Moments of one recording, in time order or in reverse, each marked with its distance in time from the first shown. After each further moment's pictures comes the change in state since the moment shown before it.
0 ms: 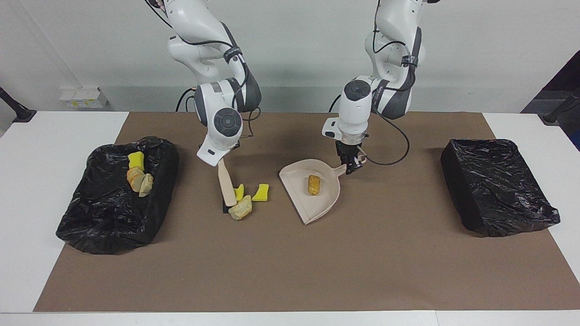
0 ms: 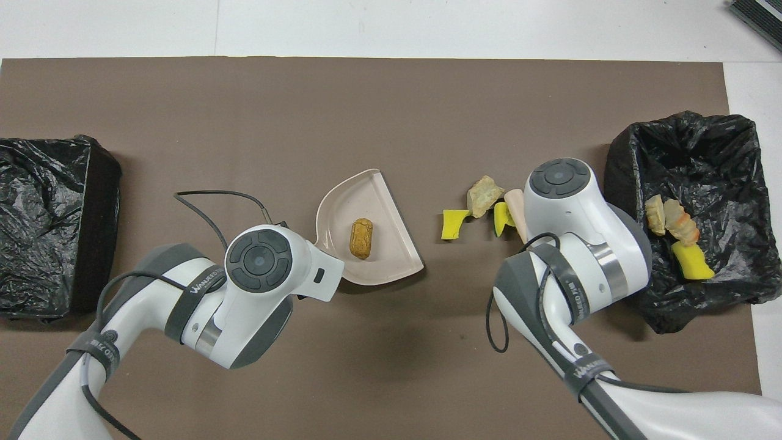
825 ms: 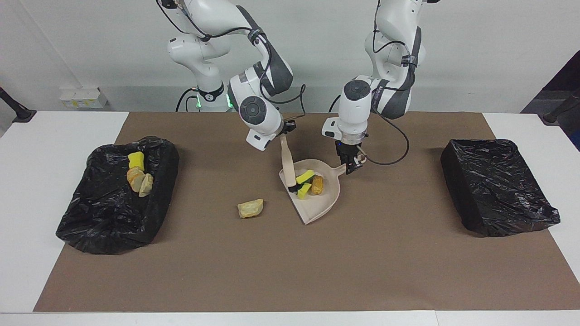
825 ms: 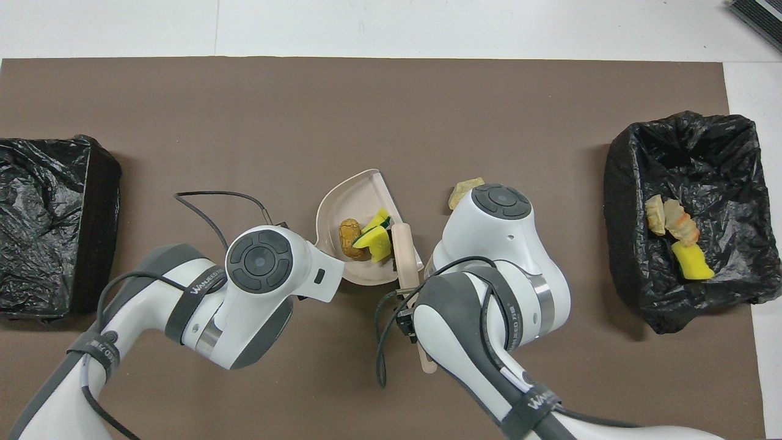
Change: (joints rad) left arm -0.002 -0.001 0.000 -0.001 0.000 -0.002 -0.003; right arm 0.149 -0.004 0.003 0.039 0.515 0.047 0.108
